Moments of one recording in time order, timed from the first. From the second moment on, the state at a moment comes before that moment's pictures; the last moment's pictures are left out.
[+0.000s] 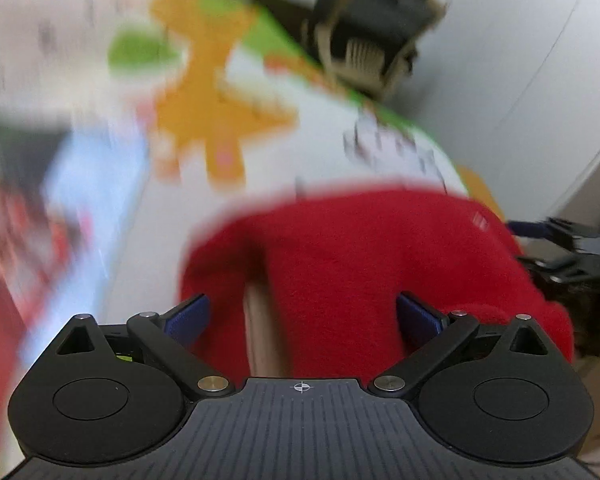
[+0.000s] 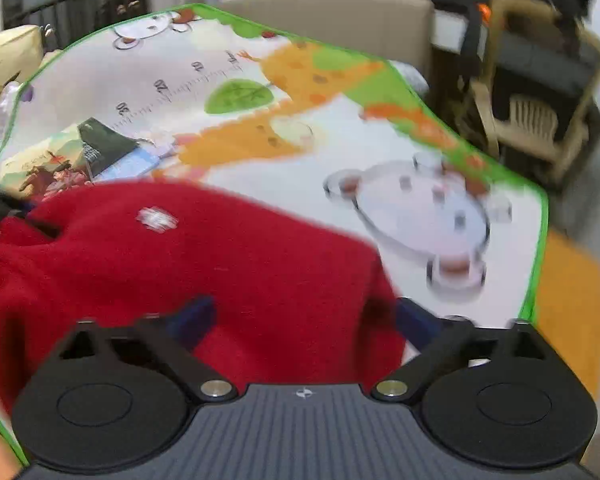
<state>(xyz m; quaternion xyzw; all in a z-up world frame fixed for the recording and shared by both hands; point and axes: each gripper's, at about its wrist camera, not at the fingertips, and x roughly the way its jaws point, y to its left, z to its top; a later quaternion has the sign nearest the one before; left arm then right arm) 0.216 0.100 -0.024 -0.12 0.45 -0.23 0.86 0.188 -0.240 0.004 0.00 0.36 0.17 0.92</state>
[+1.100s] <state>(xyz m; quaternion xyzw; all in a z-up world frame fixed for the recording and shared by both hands) 0.311 0.109 0.002 -0.05 0.36 -0.21 0.91 0.310 -0.247 -0.007 0.12 0.35 0.17 0.92</state>
